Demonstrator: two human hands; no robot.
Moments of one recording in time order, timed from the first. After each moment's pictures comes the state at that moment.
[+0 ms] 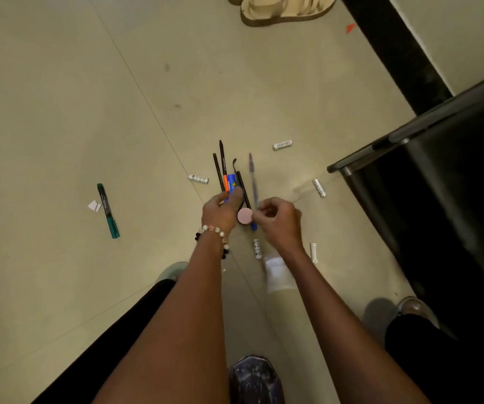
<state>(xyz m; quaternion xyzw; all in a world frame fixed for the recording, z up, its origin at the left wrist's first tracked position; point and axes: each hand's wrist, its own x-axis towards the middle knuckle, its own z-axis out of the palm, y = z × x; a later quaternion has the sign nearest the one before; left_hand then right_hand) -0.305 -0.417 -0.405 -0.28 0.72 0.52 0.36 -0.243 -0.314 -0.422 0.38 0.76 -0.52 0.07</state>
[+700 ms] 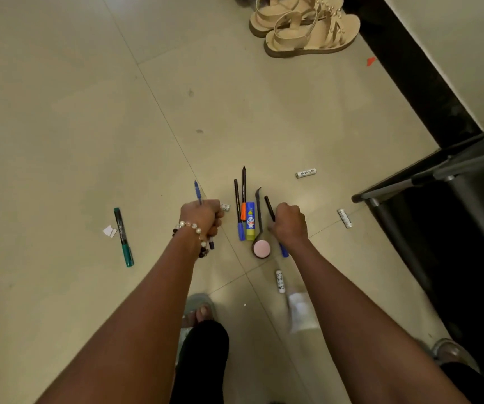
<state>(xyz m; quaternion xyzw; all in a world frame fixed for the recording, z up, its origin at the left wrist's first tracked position) -0.392 -0.469 -0.419 -0.32 0.70 0.53 0.35 -0.322 -0.311 -0.487 0.31 0.89 -0.22 0.25</state>
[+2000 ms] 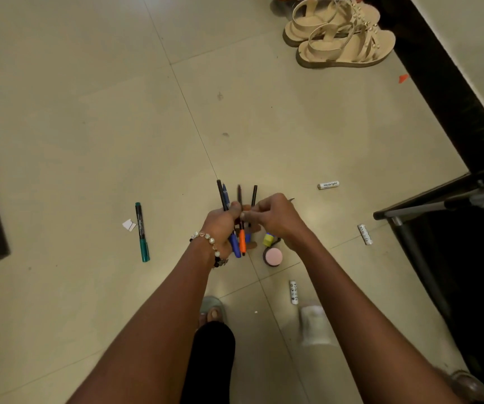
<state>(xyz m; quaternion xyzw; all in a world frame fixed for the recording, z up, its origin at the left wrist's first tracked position) -0.385 -0.478 -0.419 -0.33 0.58 0.62 0.42 -0.361 -0.352 -0.412 0.25 0.75 -0.56 0.26</state>
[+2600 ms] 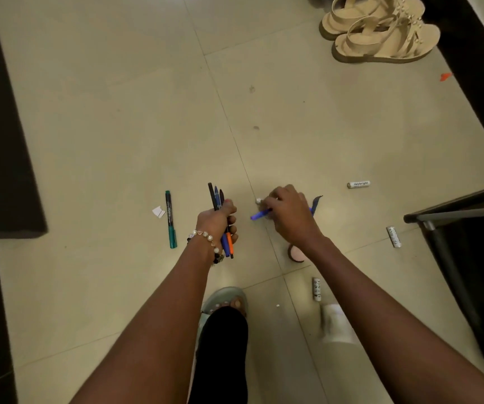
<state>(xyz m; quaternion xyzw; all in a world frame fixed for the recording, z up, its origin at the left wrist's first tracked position) -0.388 -0.539 -0.429 -0.41 0.60 0.61 0.33 -0.361 -0.375 -0.467 -0.08 0.97 -0.21 0.05</state>
